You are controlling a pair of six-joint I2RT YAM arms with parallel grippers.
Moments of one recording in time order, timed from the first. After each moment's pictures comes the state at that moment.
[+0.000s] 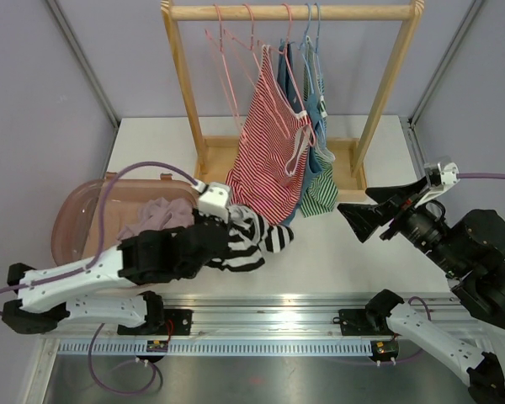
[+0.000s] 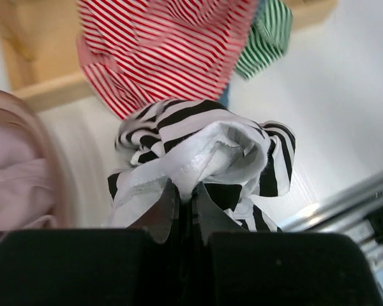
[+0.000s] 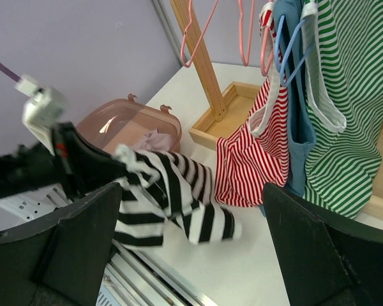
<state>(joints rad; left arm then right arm) -1.35 1.03 1.10 -0.73 -0.77 -0.60 0.65 0.61 1.31 -0.70 -0.03 0.35</state>
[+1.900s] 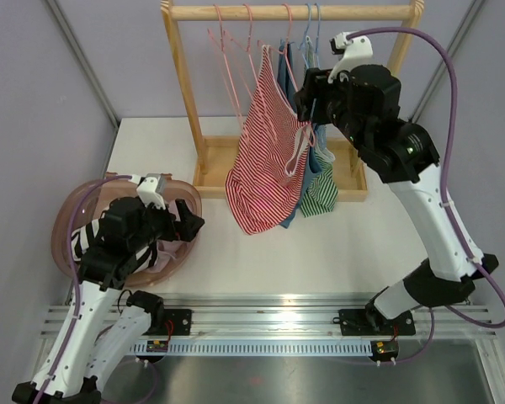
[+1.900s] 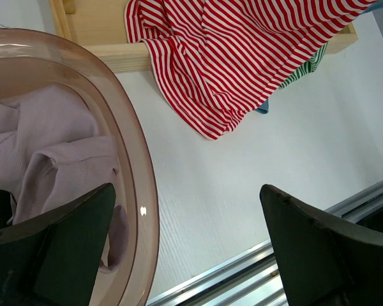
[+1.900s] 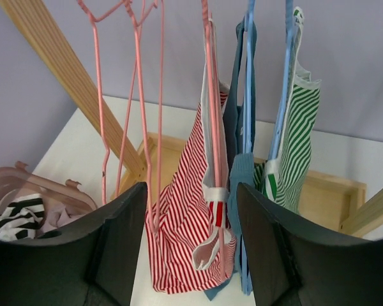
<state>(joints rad) -0.27 0.62 0.80 -0.66 0.25 -0.30 0.65 1.48 2.09 -0.76 0.29 0.20</state>
